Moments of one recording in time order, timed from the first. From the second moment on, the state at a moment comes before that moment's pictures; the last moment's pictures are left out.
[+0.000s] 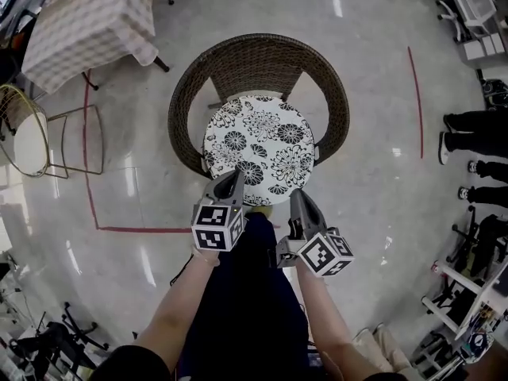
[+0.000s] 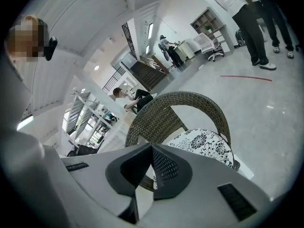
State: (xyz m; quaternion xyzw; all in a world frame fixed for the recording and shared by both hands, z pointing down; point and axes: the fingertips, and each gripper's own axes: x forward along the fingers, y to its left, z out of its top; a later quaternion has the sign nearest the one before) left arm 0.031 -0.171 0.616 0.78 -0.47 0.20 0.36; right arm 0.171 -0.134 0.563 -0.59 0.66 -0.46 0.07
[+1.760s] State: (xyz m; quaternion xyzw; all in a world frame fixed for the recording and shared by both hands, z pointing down) left arm 0.069 -0.186 0.385 0.87 -0.39 0.09 0.28; right arm 0.217 -0.167 0.341 -0.49 0.83 -0.26 -0.01
